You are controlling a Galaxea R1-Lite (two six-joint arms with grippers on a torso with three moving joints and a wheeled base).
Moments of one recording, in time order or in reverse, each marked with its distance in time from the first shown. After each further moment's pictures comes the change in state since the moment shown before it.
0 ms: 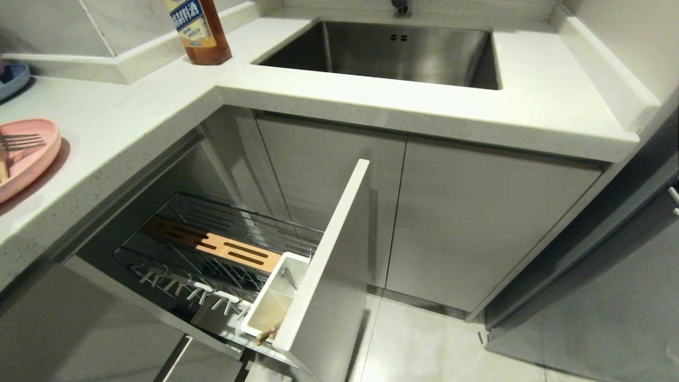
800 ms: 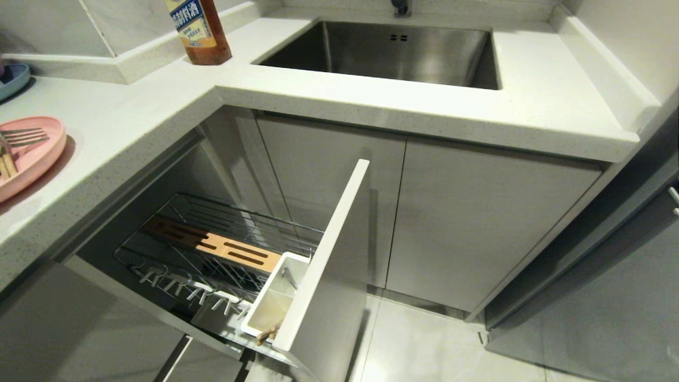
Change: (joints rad) left arm -0.001 -0.004 0.000 0.070 -0.006 -0.004; right arm 0.000 0.000 0.000 0.000 0.000 0.000
